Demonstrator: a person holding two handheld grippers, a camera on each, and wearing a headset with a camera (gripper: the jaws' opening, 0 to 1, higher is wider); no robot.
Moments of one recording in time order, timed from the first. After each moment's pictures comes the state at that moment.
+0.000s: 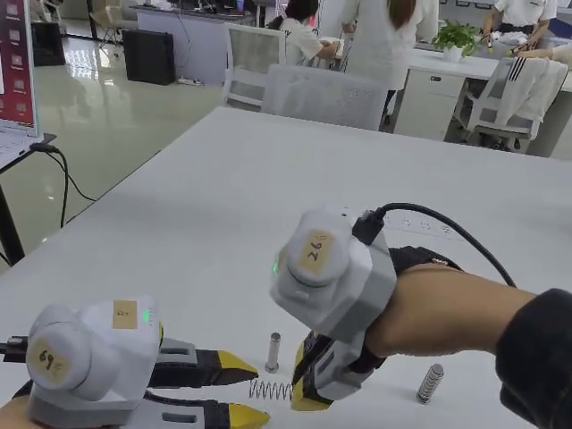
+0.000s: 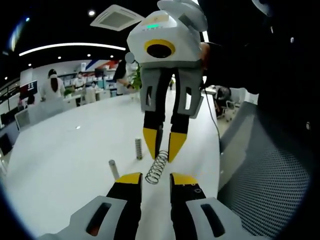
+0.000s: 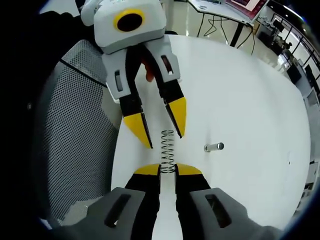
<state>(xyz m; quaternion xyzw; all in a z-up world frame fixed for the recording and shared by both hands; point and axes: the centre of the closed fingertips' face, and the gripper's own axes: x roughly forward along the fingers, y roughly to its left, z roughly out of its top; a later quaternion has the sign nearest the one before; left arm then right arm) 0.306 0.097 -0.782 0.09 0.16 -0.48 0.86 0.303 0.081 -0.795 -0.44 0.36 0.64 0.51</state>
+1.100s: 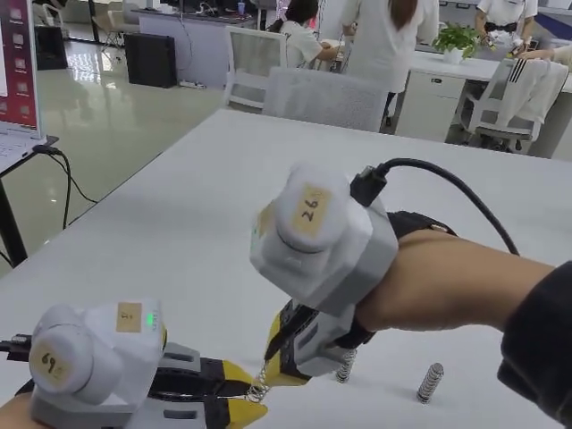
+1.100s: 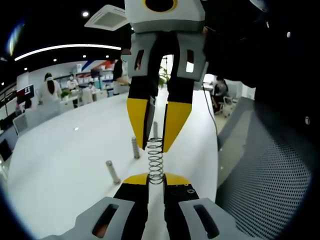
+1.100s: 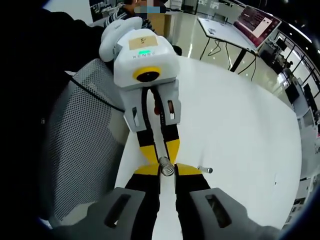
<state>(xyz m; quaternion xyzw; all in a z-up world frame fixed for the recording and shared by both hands) 0.302 0.095 -0.783 0.11 0.16 -0.49 0.85 0.291 0.113 -0.750 -0.44 0.29 0.67 0.52</state>
